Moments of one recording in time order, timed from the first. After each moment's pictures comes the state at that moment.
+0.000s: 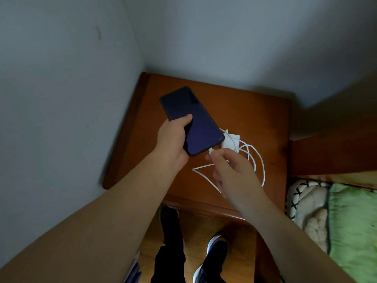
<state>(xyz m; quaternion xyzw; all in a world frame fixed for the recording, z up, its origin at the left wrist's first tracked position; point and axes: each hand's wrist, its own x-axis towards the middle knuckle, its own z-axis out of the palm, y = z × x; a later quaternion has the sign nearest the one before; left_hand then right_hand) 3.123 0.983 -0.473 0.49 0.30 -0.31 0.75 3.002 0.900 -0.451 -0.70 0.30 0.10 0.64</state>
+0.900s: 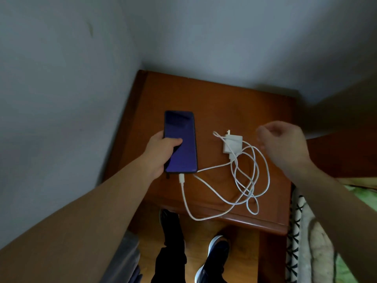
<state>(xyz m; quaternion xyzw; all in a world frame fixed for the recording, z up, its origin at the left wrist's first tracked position) 3.142 1.024 -0.522 0.68 0.20 -0.39 0.59 3.035 0.798 -0.485 -0.82 0.40 -0.01 0.40</state>
